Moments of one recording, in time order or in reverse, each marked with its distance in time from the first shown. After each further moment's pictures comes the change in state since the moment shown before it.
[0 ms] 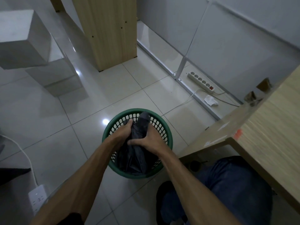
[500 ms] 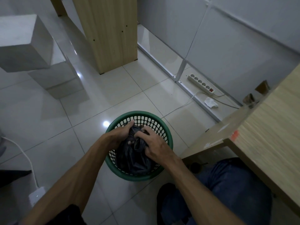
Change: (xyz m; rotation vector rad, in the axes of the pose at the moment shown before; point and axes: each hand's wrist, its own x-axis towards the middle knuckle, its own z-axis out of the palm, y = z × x) left_hand 0.004 0.005 -0.018 0.112 -0.182 -0.144; right_hand -0.021 0.009 -0.014 -0.586 0.020 -0.591
